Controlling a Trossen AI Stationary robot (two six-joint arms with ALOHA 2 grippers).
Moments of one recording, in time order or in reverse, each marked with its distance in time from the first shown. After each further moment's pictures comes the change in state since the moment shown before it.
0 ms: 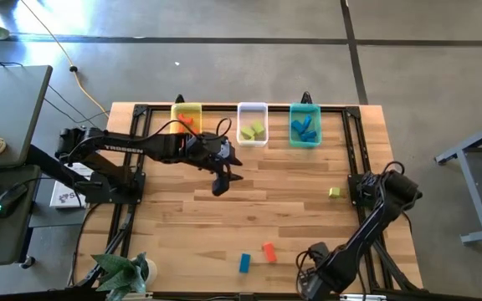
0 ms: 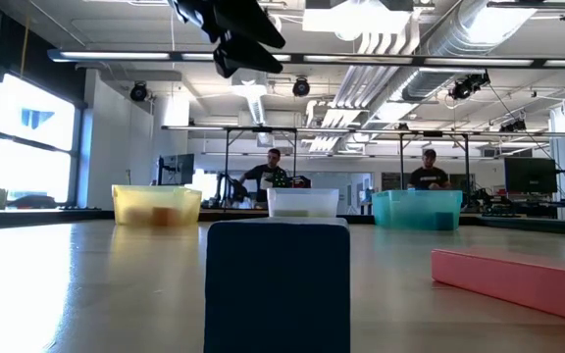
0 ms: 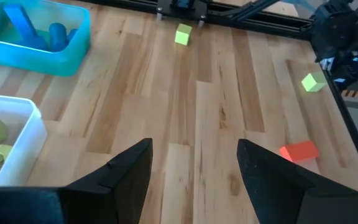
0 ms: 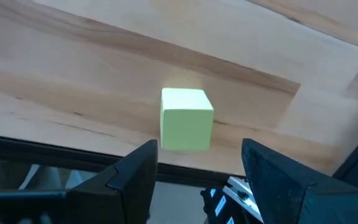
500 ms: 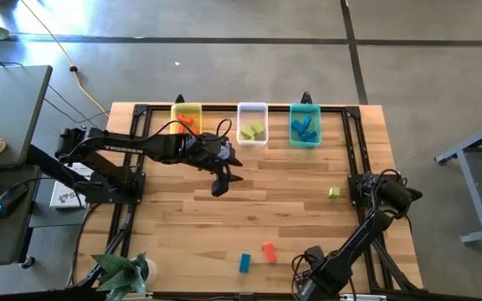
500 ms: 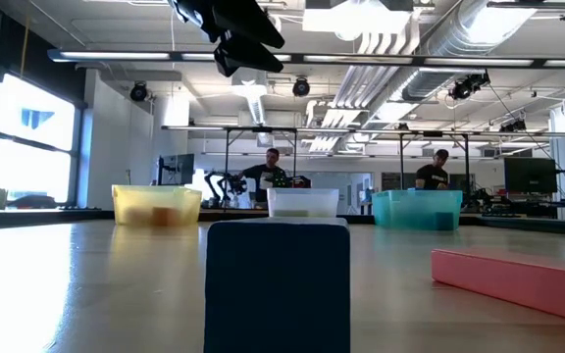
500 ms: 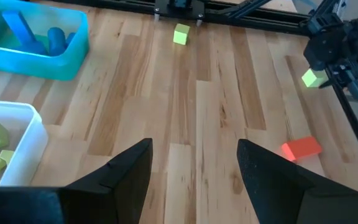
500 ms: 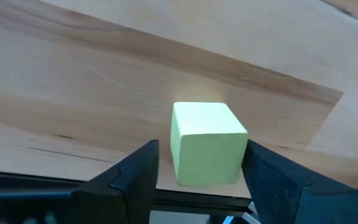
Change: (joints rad) left arm -0.005 0.000 0.000 0.000 0.000 0.030; right arm -0.004 0.095 0.000 0.070 -0.009 0.003
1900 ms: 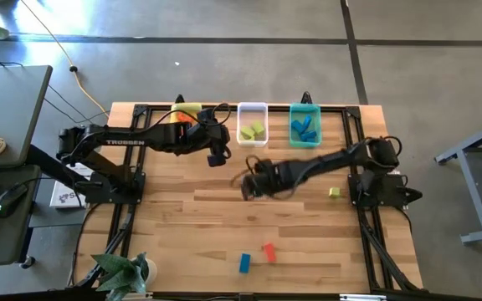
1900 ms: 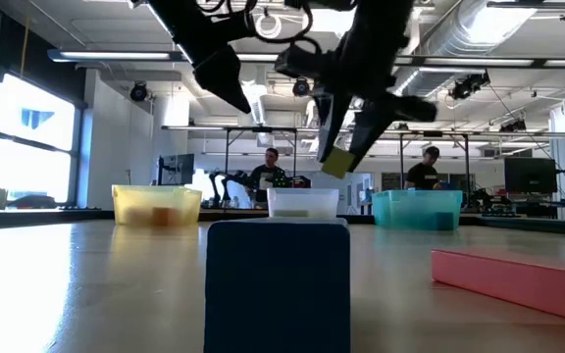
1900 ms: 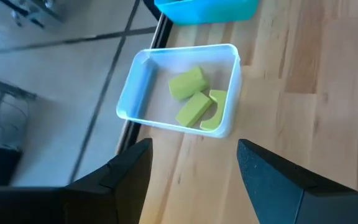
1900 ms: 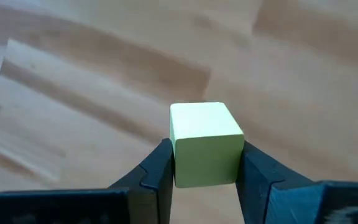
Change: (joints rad) left arm 0.148 0.000 0.000 -0.149 -0.514 0.370; right arm -0.781 -0.179 0.000 0.110 0.424 -0.869
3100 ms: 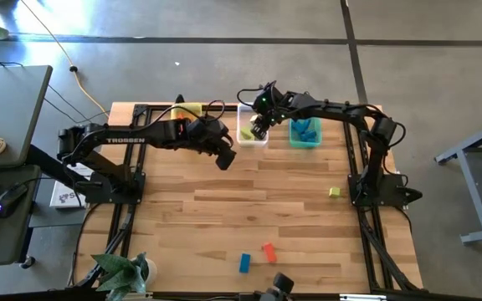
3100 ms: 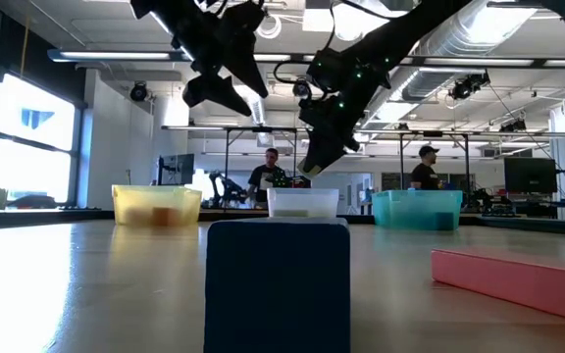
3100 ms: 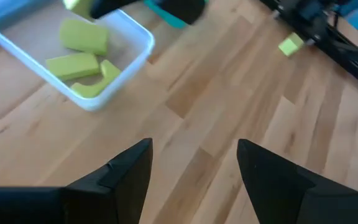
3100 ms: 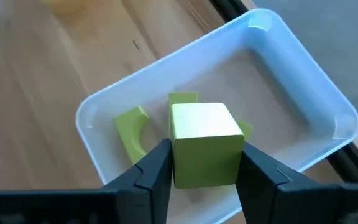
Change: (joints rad) left arm 0.032 0.001 0.000 -0.001 0.417 -0.748; right arm -0.655 0.022 0.000 0.339 -0.270 -1.308
